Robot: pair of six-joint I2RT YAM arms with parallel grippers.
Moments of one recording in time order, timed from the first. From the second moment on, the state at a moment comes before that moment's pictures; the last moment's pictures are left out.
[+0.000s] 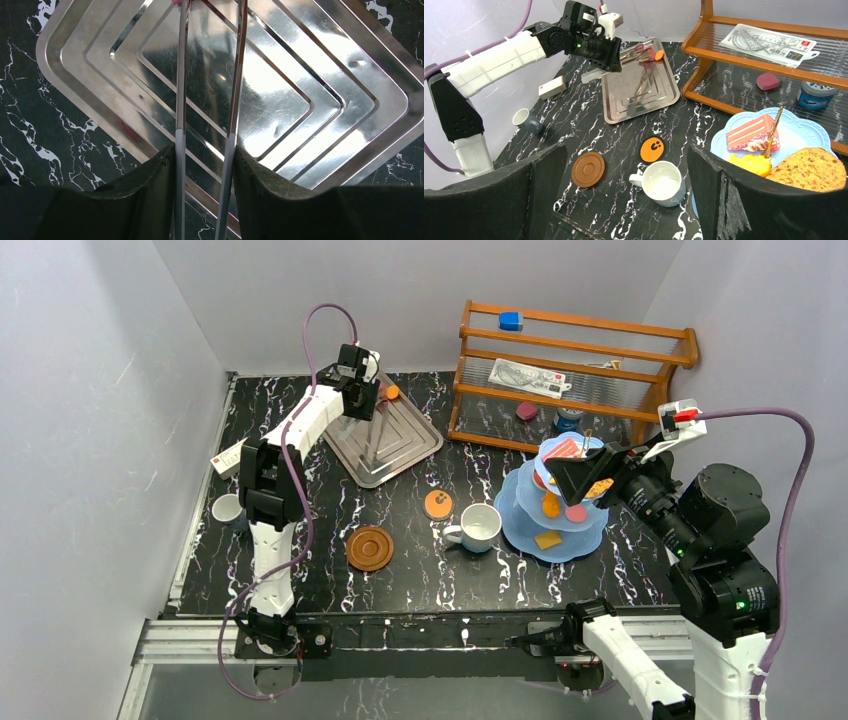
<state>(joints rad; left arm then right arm) -0.31 2.17 1.93 -0.67 -0.15 0.01 0.26 0.68 1.43 -0.85 -0.27 0.34</state>
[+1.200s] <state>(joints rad) -0.30 1.84 1.71 -0.72 0.02 0.16 0.26 0.68 1.43 -0.85 -0.27 0.34</state>
